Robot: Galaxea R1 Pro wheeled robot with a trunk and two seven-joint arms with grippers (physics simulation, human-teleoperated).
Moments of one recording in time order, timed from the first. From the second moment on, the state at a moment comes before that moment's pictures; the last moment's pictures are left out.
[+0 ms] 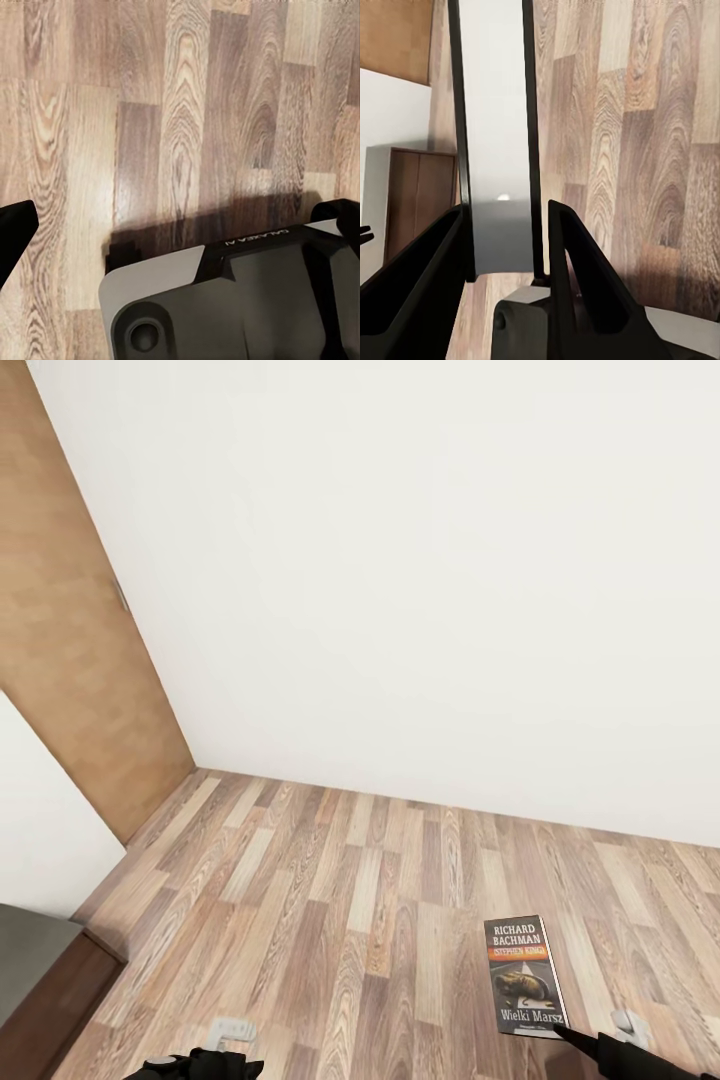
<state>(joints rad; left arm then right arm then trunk) -0.54 0.08 -0.04 -0.02 -0.02 -0.01 -0.32 -0.52 -0.46 0.20 0.01 -0.61 0.07 1.16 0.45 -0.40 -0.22</state>
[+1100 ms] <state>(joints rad) -0.54 0.08 -0.04 -0.02 -0.02 -0.01 -0.32 -0.52 -0.46 0.20 0.01 -0.61 0.07 1.16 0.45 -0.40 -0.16</state>
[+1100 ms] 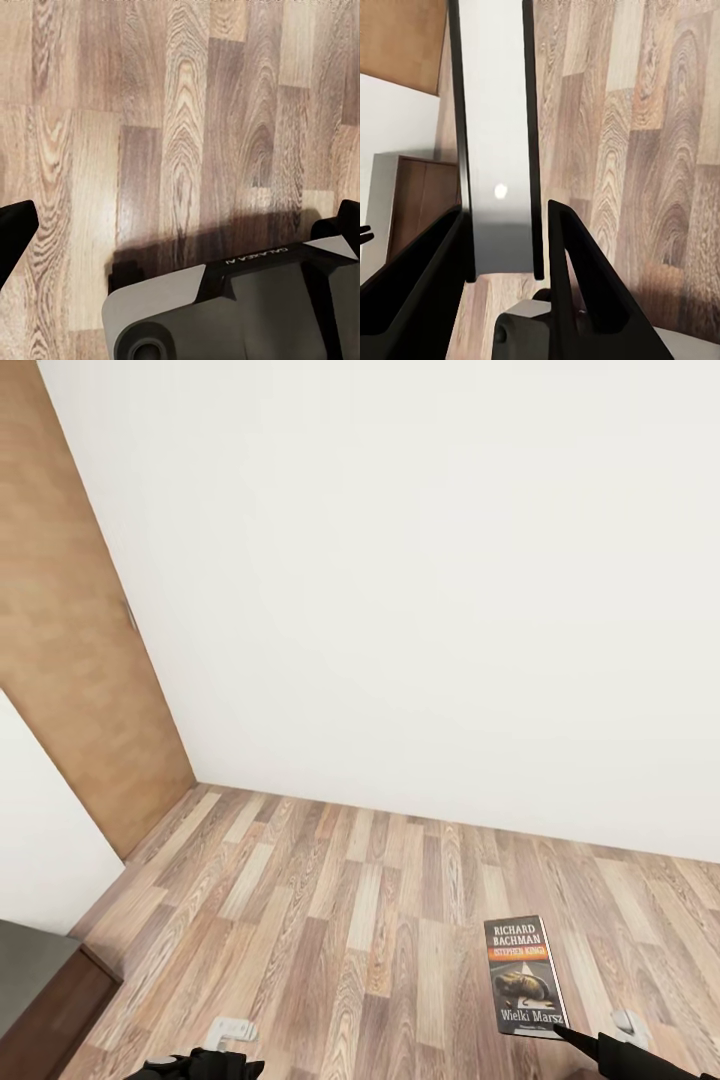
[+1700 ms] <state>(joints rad) -0.54 0.05 -0.04 -0.02 -0.01 -0.01 -0.32 -0.52 -0.46 0.20 0.01 -0.61 0.07 1.16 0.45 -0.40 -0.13</state>
